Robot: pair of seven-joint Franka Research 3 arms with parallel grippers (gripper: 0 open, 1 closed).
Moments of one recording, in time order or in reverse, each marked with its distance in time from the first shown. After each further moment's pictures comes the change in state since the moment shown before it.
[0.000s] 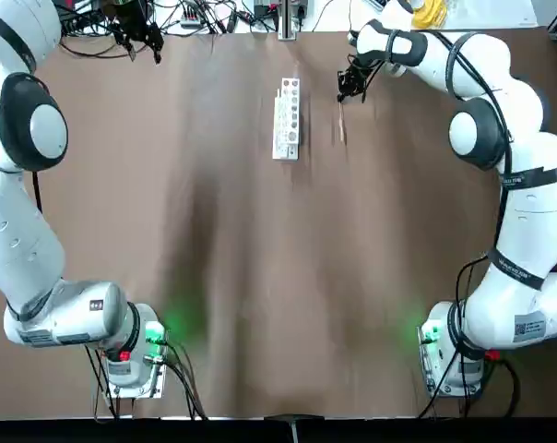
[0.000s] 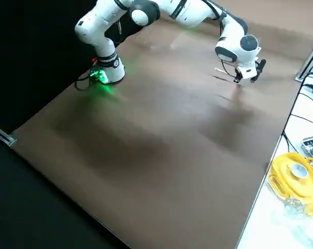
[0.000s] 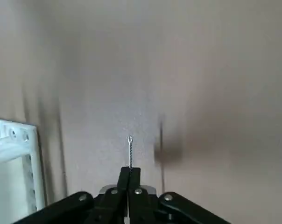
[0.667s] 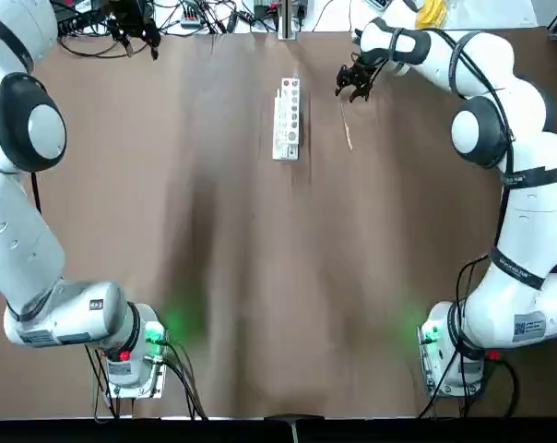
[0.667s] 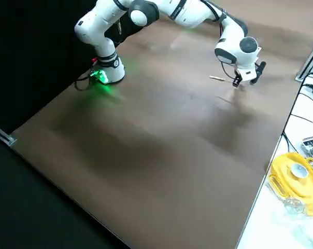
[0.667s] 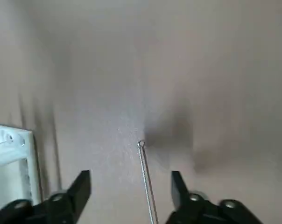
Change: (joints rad) left arm 0.007 -0.013 0.000 0.008 0.007 0.000 0.000; right arm -0.019 -0.007 -0.004 0.001 -0.001 -0.008 -0.004
